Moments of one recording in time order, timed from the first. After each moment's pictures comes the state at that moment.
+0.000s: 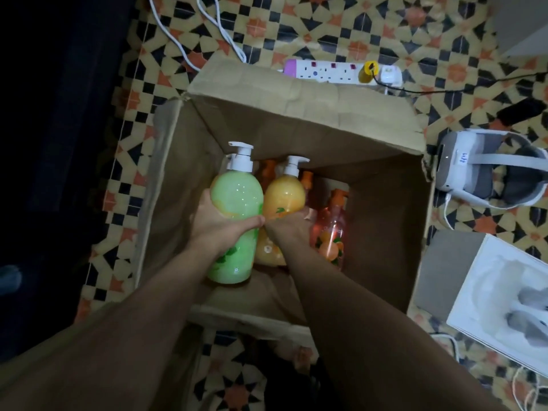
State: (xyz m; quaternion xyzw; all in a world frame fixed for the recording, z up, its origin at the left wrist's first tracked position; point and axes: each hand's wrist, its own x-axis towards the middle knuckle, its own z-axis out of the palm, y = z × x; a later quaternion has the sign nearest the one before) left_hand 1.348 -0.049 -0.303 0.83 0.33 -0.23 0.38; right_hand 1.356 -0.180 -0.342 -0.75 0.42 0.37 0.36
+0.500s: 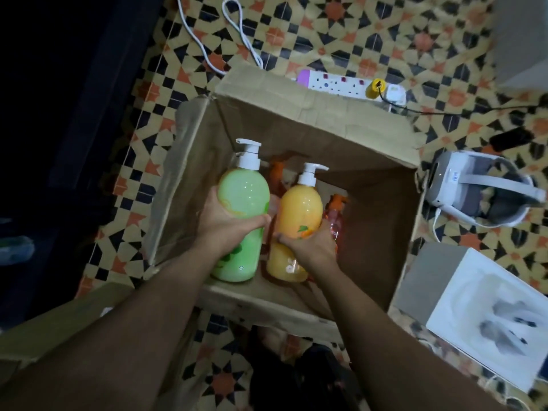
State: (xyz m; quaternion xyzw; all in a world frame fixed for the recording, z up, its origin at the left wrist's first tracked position) left_hand 1.332 -0.052 -0.261 0.80 0.35 -0.22 0.43; right_hand 1.316 -0.224 -0.299 -0.80 0.34 0.33 0.37
